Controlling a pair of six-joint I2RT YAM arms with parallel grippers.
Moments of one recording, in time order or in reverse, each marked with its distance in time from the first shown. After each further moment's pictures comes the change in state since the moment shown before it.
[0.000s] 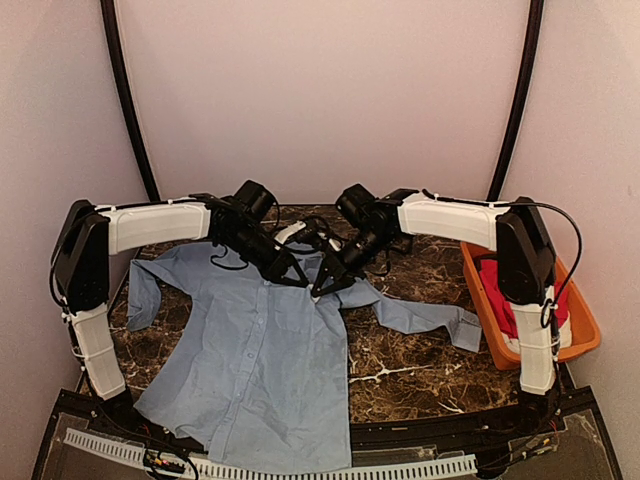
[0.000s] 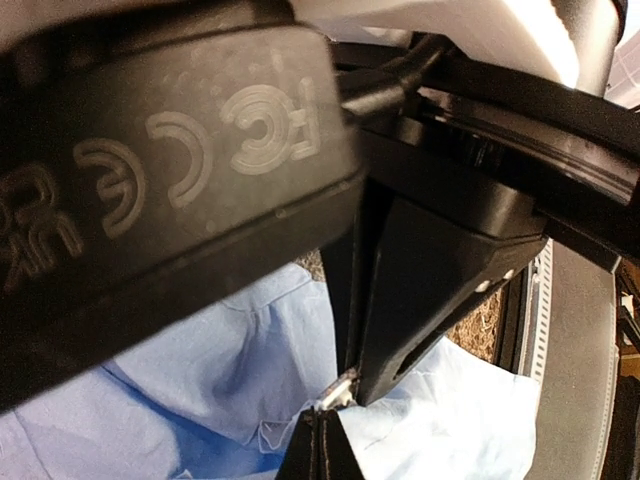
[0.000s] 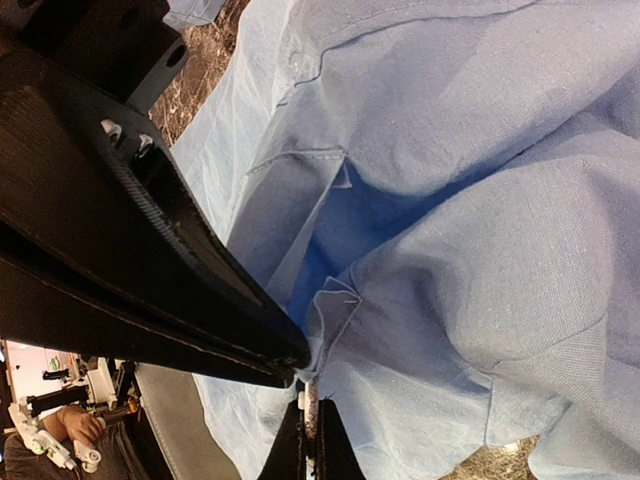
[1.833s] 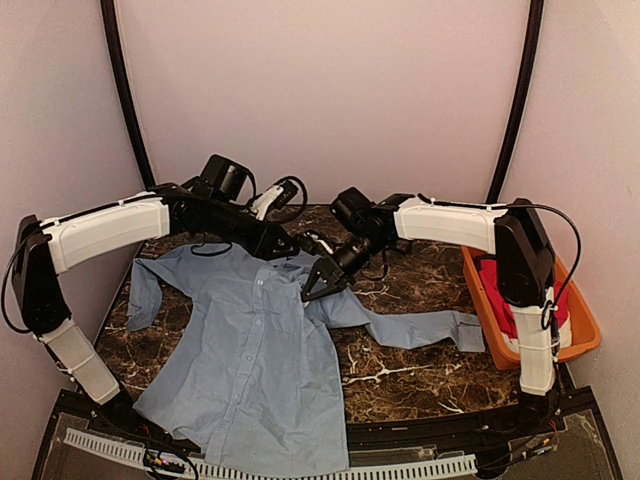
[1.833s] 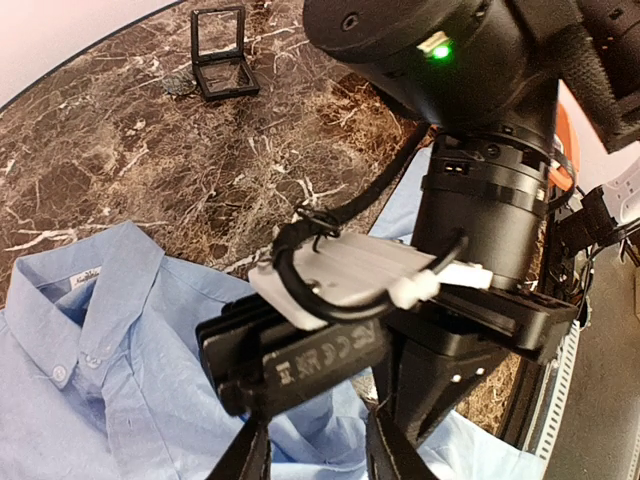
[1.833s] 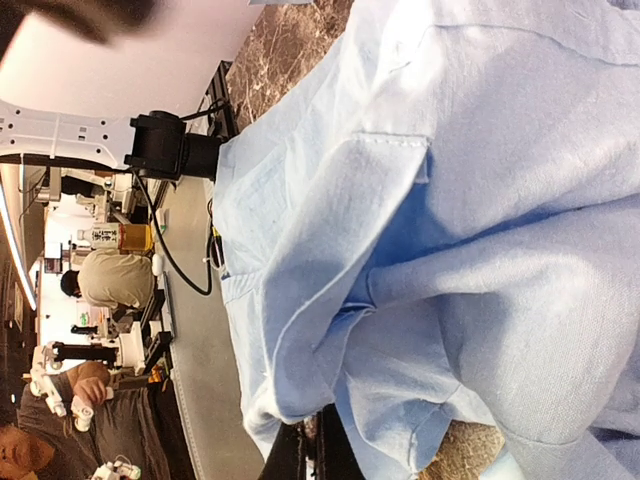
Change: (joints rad) left arm -0.011 -0.240 -0.089 0.140 -0.224 -0.205; right arm 0.030 -0.003 -0.027 0.060 -0.167 -0.037
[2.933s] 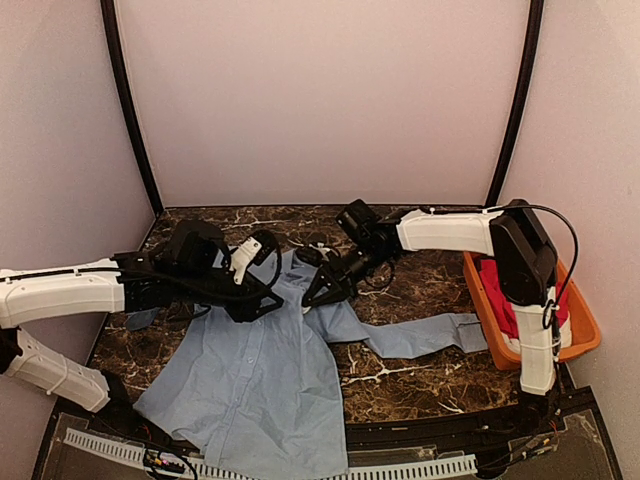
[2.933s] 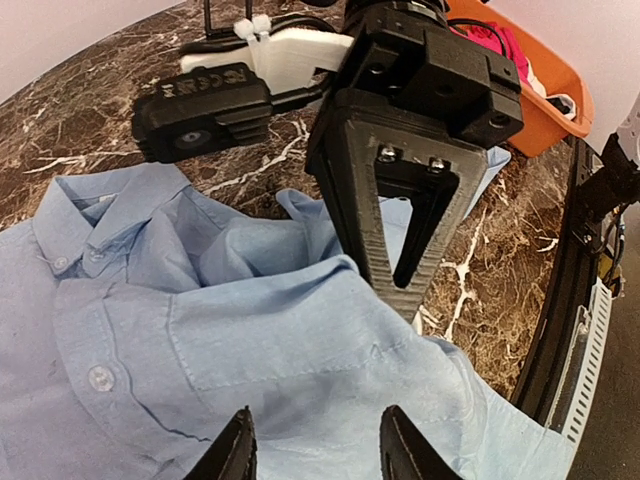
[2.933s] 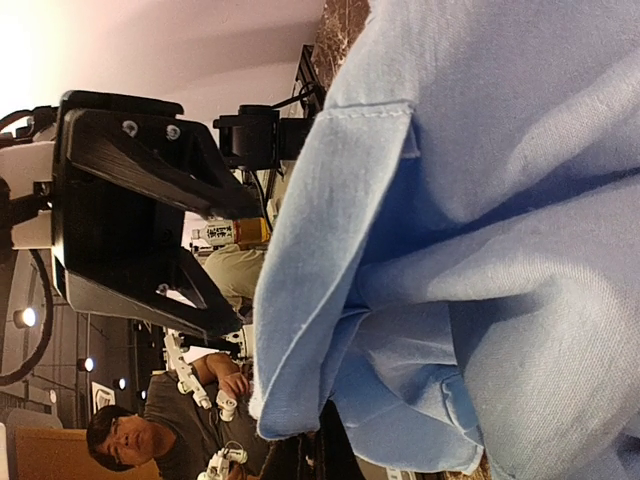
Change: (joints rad) left arm -0.209 -0.417 -0.541 0.243 -0.301 -0.141; right arm -0.023 -0.008 -0.137 0.159 -0.287 0.261
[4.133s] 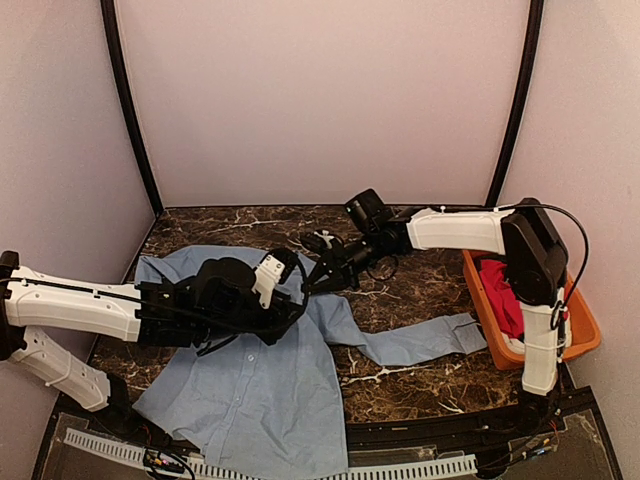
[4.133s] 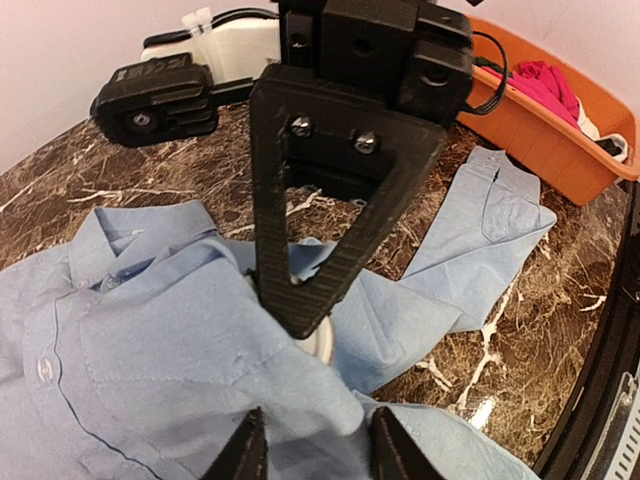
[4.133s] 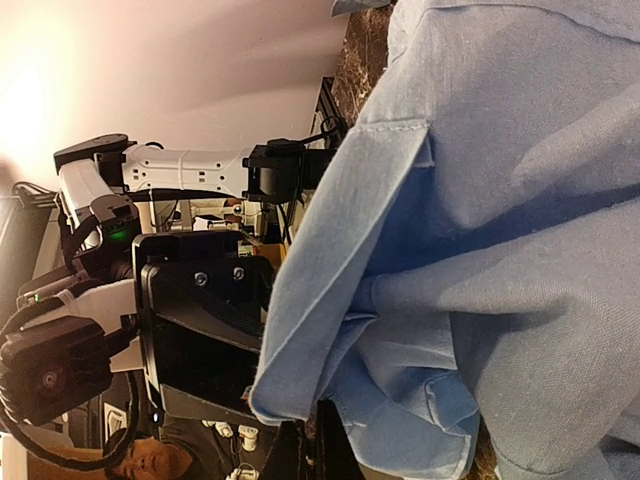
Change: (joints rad) left arm -0.298 0.080 -0.049 0.233 -0.480 -0.121; right arm -0.021 -0.062 -0.068 0.225 -0.014 0.217
